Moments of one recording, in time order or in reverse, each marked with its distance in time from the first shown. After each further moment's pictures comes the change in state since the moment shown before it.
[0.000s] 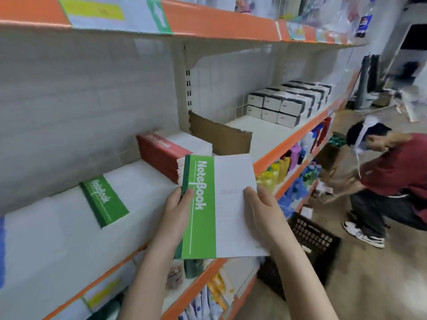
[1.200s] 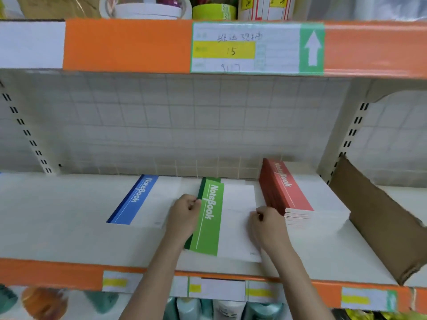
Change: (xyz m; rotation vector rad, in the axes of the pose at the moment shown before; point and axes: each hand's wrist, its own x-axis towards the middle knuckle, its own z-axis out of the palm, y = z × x) left_hand 0.032 -0.012 -0.114 0.446 0.927 -0.161; right_hand 0.124 -0.006 0.173 -0.456 -0.647 -0.362
